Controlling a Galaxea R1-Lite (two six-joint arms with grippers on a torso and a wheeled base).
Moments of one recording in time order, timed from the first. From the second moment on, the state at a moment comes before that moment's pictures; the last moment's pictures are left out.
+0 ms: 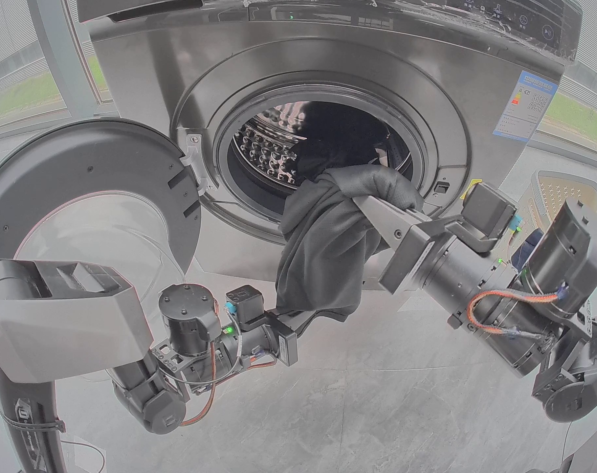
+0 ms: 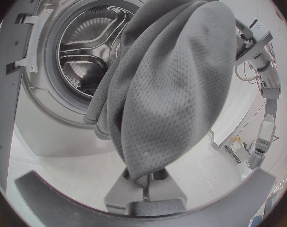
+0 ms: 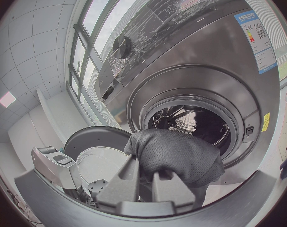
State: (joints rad) left arm -0.61 2.20 -0.60 -1.54 -0.25 -0.11; right arm 0.89 1.67 -0.66 -1.28 -0.22 0.23
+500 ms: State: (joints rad) left arm -0.66 1.97 -0.36 -1.55 -0.24 -0.11; right arm 0.83 1.70 -0.66 -1.27 -0.20 0.23
